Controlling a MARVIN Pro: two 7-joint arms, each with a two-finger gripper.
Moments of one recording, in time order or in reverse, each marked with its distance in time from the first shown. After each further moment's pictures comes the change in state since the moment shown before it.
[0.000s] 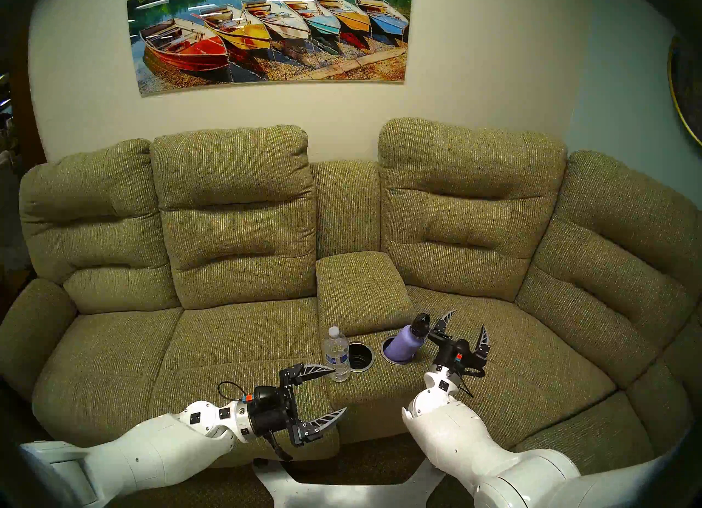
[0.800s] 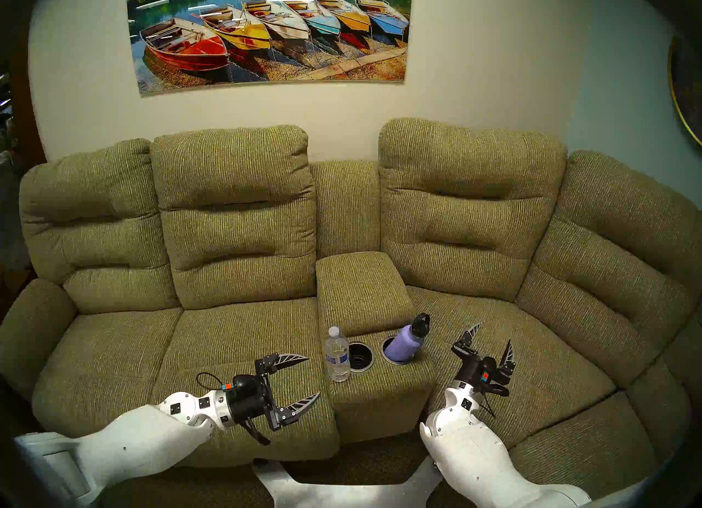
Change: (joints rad) left arm -0.068 -0.012 -0.044 0.180 -0.025 -0.001 -0.026; right arm -0.186 0.051 0.055 -0.238 0.051 -0.001 0.007
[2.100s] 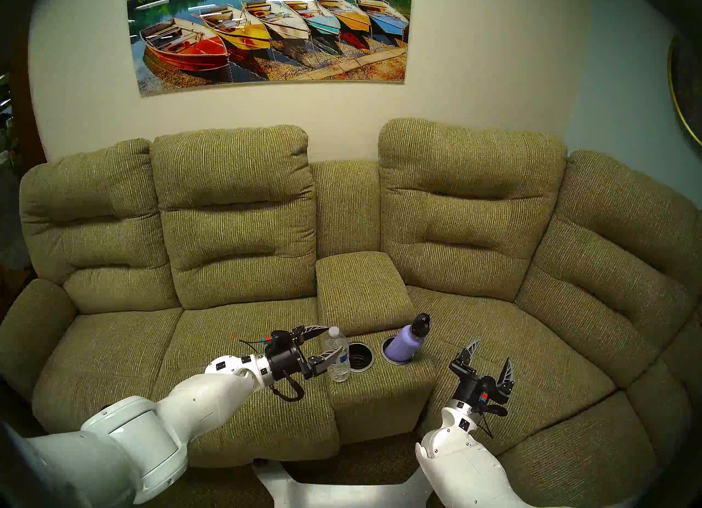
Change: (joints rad) left arm -0.333 -0.399 -0.014 0.623 -0.128 0.269 -0.217; right arm -0.091 -0.017 0.009 -0.065 0.002 -0.001 0.000
